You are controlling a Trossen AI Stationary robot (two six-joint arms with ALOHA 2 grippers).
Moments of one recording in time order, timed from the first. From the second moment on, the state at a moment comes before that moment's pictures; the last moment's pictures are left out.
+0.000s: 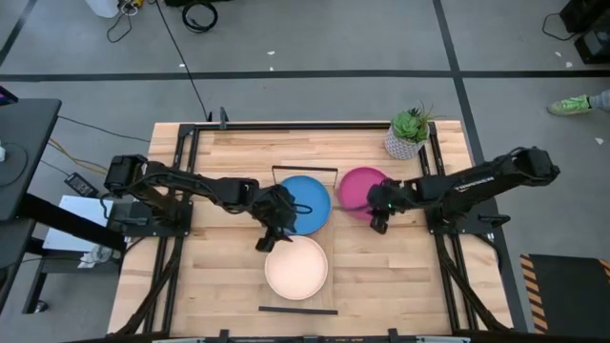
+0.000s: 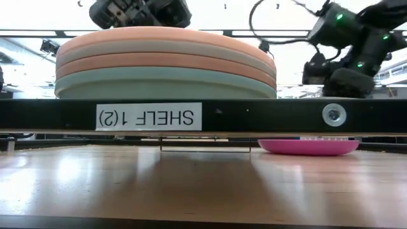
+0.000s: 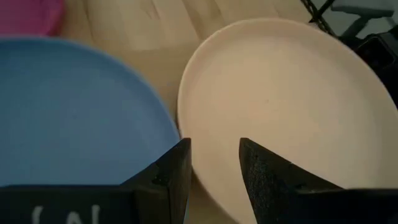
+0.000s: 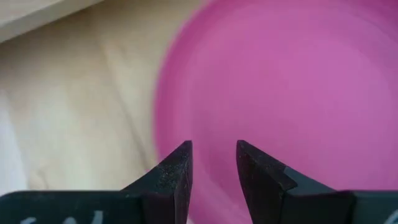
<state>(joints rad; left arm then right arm) -0.07 1.57 1.00 -0.24 0.29 0.14 0.04 1.13 0.45 -0.36 0.16 0.45</state>
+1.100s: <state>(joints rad) -0.28 1.57 1.27 -0.65 -0.07 0.35 0.50 1.41 0.59 -0.46 0.50 0.50</state>
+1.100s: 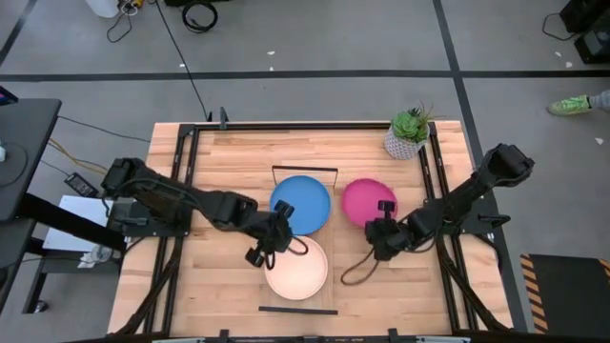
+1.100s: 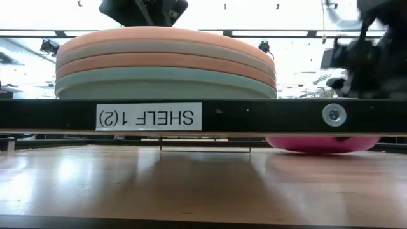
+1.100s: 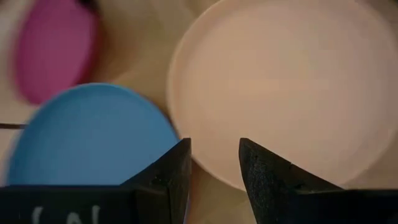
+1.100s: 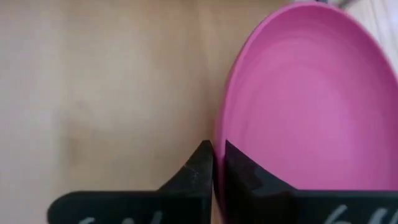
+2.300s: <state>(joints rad) -0.35 1.51 1.13 -0.53 -0.40 0.22 0.69 1.70 1.25 -0.82 0.69 0.17</state>
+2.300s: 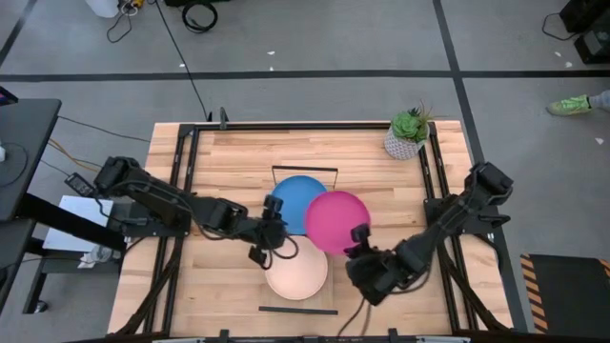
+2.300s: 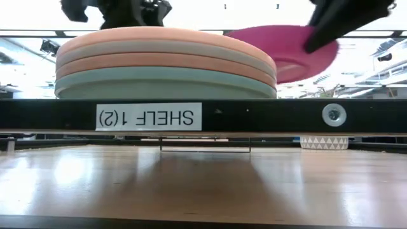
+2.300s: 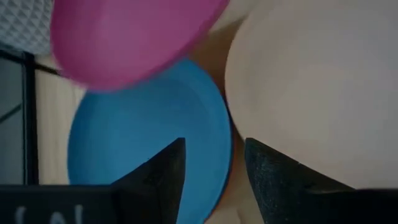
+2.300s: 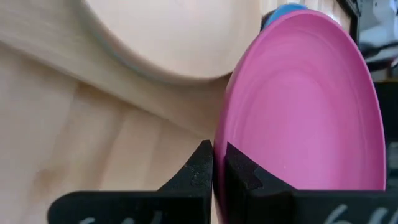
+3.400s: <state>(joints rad) -0.34 0.92 0.50 -0.17 -0.45 -0.04 0.27 1.81 1.27 -0.44 0.37 -0.45</state>
